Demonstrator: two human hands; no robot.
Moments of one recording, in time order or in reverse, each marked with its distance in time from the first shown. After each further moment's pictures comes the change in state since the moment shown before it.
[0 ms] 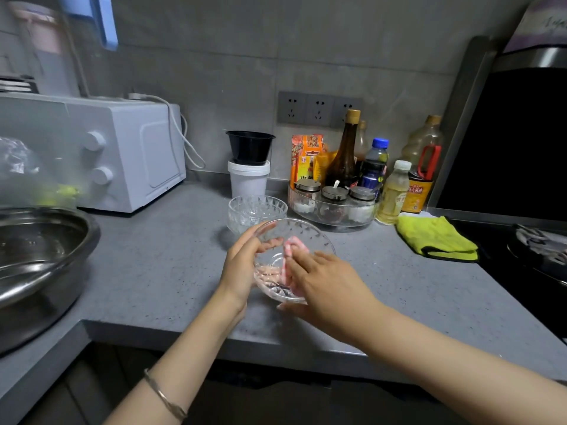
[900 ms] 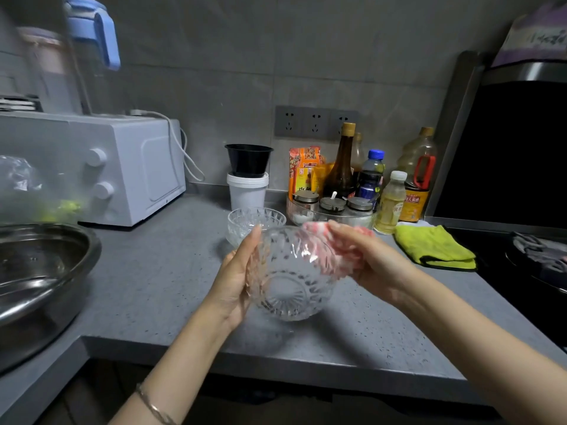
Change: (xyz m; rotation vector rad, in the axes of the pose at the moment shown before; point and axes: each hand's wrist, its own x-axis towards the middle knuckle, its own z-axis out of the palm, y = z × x) left_hand -0.007 0.017 -0.005 -0.122 -0.177 -0.070; right_hand 0.000 0.054 -0.038 2.020 0.012 0.565
